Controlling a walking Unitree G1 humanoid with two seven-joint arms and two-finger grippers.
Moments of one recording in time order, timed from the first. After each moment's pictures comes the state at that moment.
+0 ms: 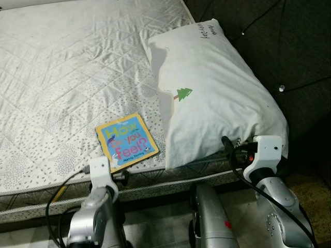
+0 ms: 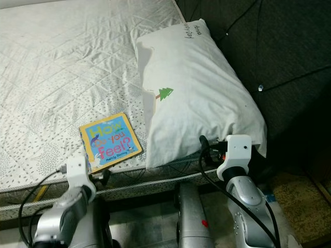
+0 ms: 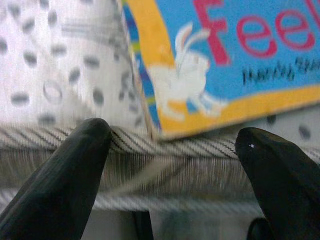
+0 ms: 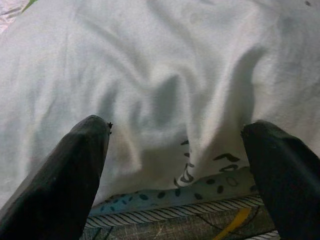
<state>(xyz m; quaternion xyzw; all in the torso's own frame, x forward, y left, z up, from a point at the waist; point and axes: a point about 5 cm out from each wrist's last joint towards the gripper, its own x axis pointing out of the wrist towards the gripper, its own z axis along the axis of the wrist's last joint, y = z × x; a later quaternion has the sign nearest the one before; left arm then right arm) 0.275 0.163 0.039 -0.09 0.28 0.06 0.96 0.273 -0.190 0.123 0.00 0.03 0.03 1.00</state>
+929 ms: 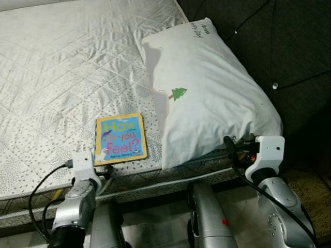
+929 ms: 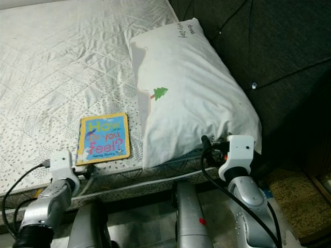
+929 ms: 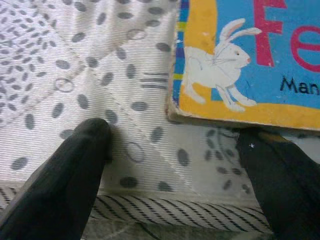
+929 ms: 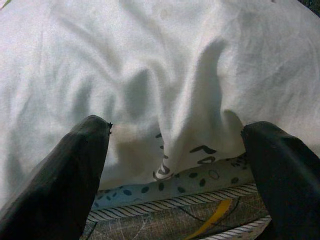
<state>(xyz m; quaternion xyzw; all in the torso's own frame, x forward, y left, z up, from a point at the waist) 0.290 0.210 0.035 -0.06 0.27 0.11 0.95 0.272 -0.193 0.124 0.00 0.02 0.02 1.00</state>
